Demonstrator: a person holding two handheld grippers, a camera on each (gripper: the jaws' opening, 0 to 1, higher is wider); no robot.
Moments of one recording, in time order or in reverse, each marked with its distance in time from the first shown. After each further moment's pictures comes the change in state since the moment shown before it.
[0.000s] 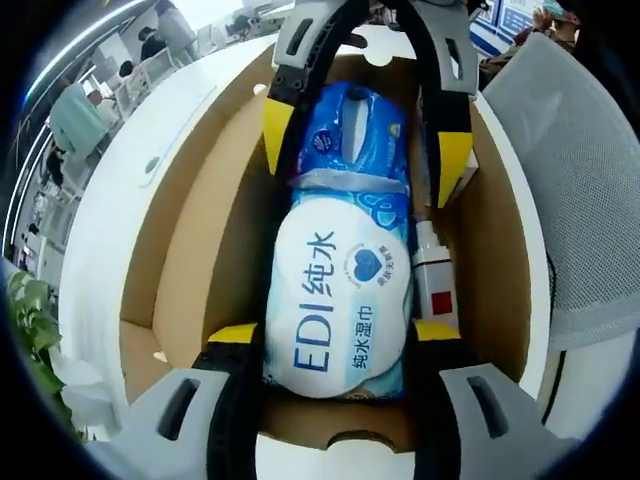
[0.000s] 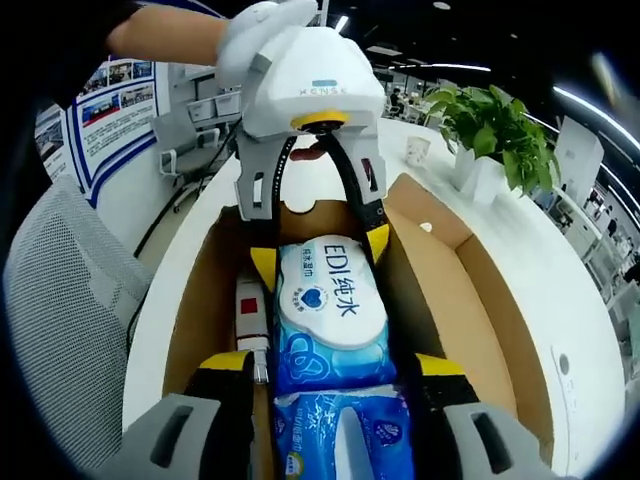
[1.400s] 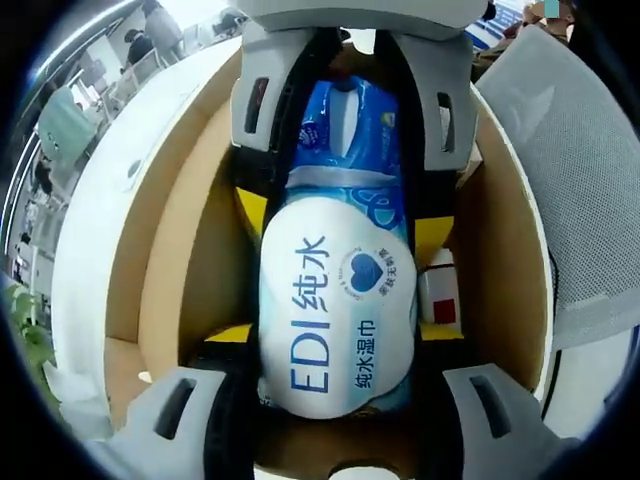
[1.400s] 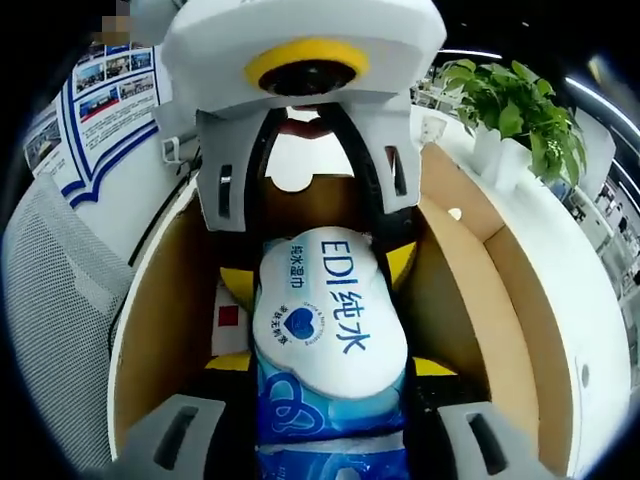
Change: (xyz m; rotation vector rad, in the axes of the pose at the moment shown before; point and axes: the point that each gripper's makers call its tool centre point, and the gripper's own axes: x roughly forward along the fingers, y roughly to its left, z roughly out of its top) left arm 0.017 -0.005 0.002 0.028 0.012 -0.047; right arm 0.043 0.000 -0.003 -0.012 0.074 0.046
